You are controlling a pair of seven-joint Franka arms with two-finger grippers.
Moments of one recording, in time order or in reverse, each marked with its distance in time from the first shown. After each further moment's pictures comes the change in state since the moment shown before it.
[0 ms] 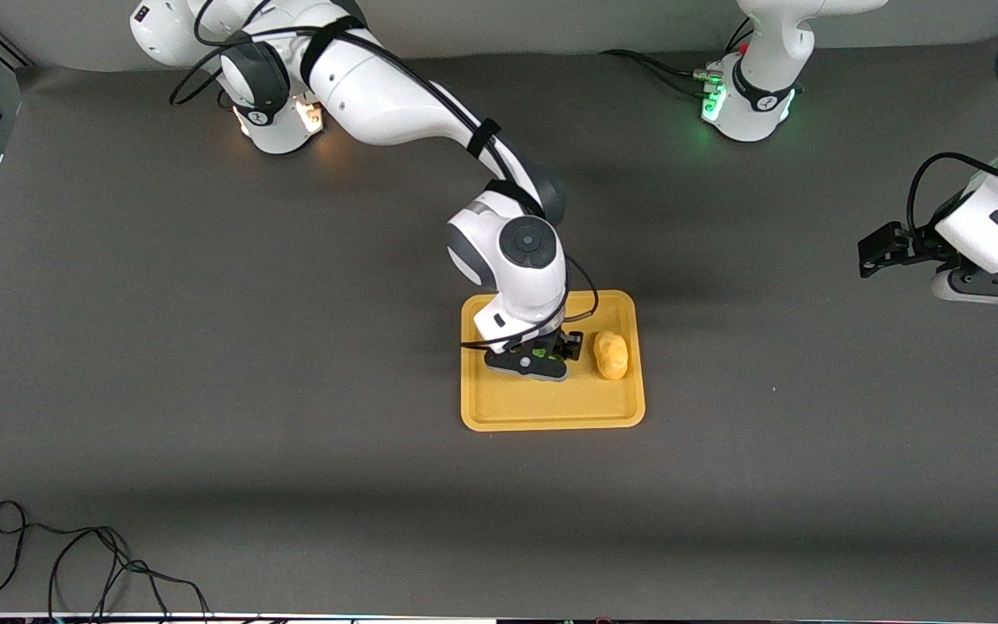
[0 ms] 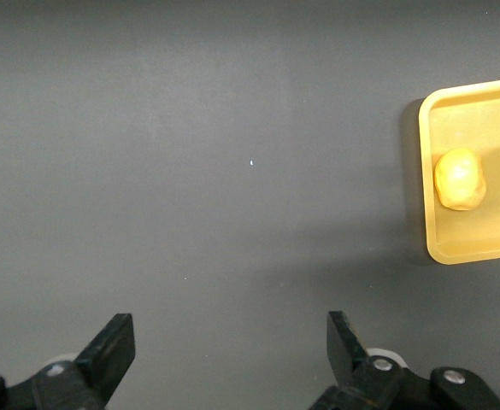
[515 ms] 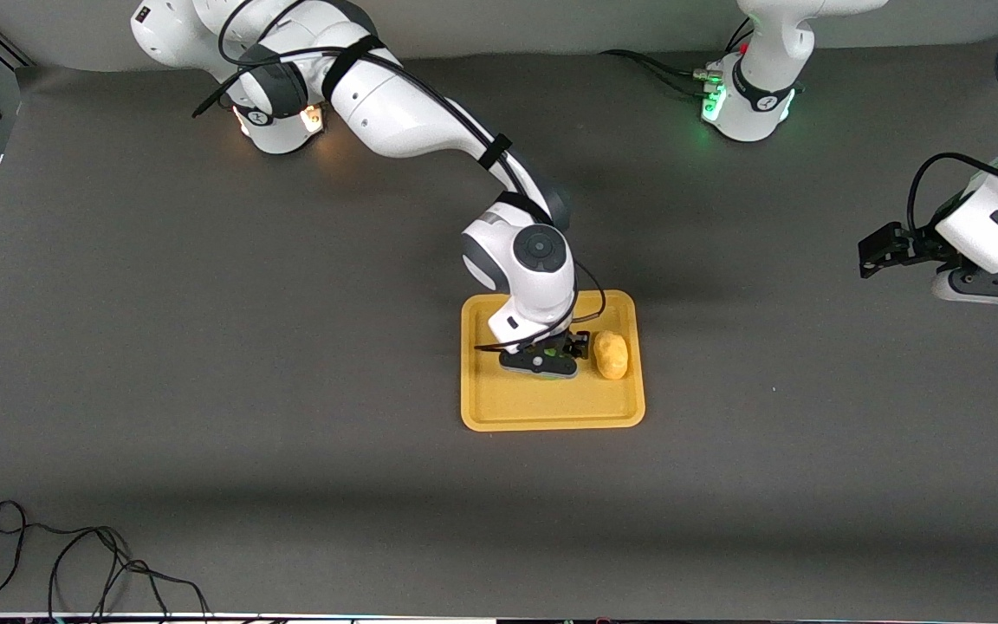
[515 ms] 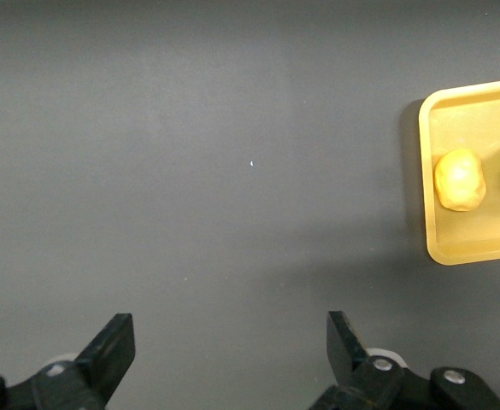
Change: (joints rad) left arm 0.000 0.000 0.000 0.000 0.000 0.001 0.000; right arm 0.024 0.053 0.000 0.003 -0.003 0.057 0.000
